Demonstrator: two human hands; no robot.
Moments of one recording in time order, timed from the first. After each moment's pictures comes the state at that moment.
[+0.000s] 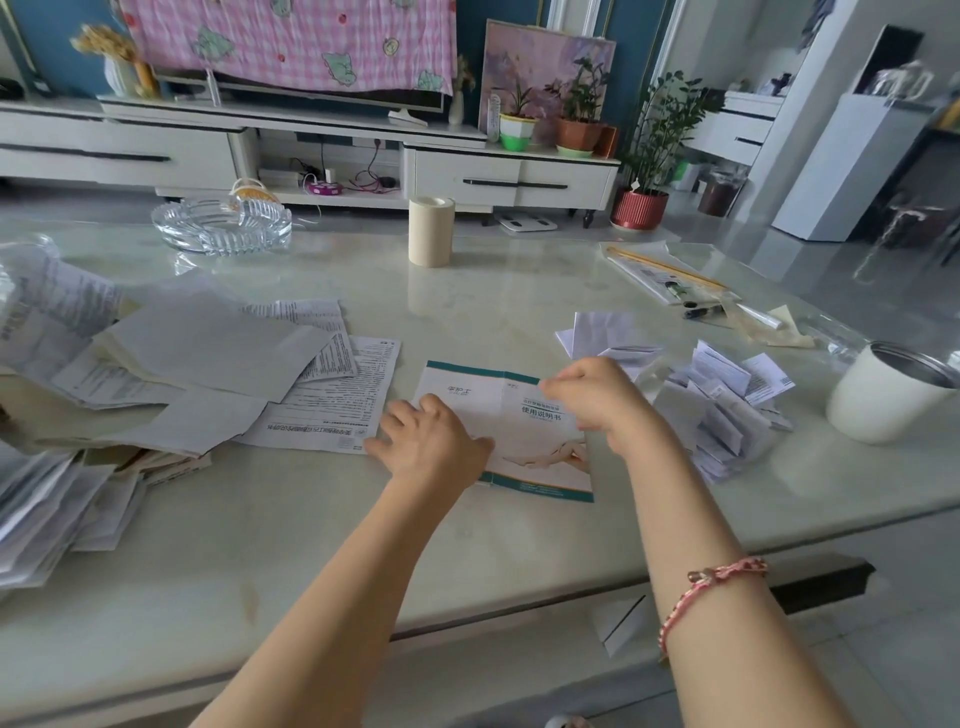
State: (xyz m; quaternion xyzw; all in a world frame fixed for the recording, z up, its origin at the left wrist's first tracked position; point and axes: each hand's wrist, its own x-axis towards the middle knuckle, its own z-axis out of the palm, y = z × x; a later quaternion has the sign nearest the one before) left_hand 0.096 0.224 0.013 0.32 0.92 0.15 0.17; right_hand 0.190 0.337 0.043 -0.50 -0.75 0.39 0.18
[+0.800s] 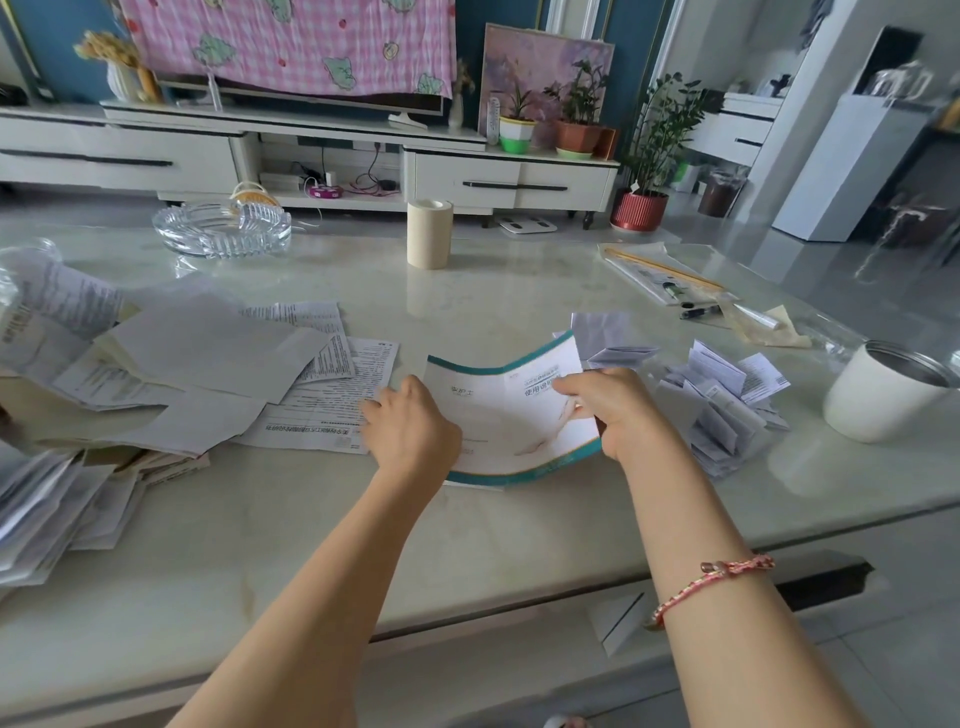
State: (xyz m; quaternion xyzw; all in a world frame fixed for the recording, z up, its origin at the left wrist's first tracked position) left_hand 0.082 0.224 0.015 0.29 0.92 0.24 0.10; right_hand 0.197 0.344 0.034 -0.52 -0.60 0.54 0.28
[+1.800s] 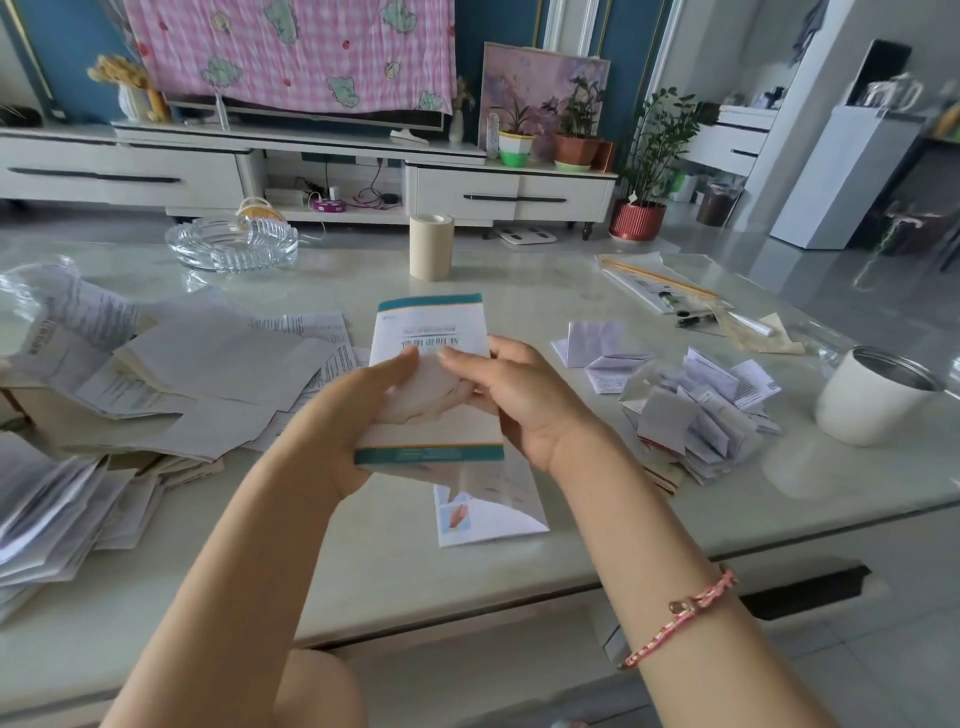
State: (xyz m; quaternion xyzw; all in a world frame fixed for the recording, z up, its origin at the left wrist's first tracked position) left_hand 0.069 0.160 0.070 0.17 0.54 0.66 0.48; right_hand 0.164 0.260 0.076 -0.24 -0.62 0.71 0.23
